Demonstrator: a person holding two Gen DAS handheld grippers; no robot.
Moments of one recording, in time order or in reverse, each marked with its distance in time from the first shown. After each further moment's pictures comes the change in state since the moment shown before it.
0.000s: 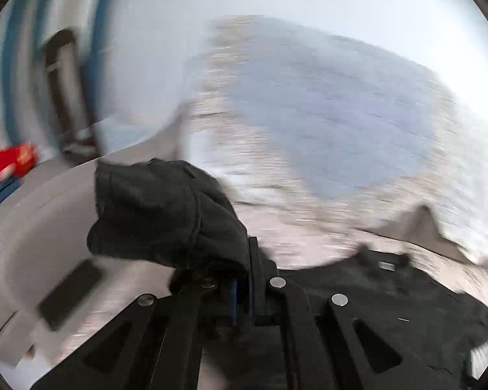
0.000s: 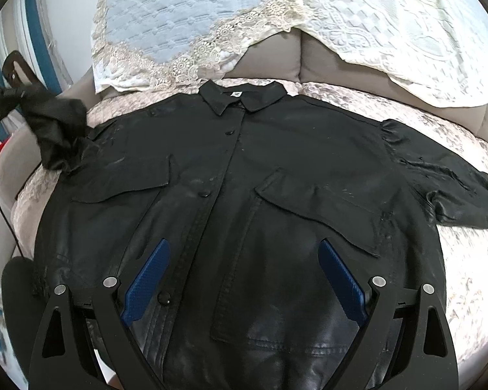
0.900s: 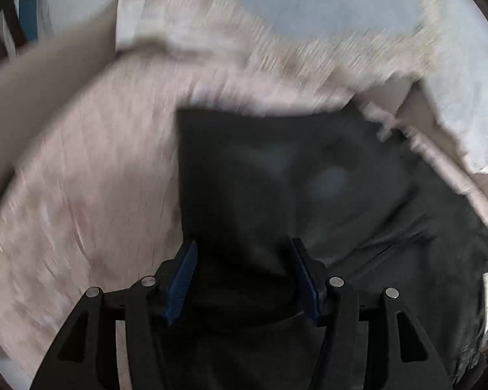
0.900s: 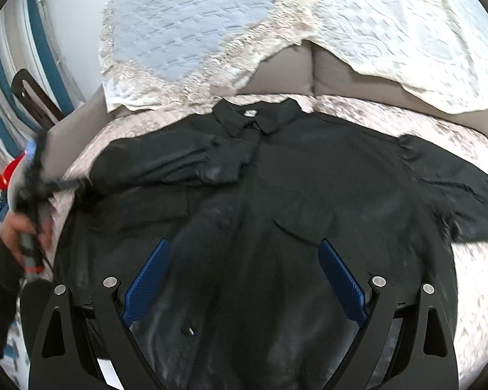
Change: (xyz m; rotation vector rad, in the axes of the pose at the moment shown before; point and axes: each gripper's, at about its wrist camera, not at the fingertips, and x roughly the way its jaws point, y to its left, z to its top) left arm 0.100 0.011 -0.122 0.055 0.484 -0.077; right arm 0.011 0.010 0.027 0.020 -0.043 0.084
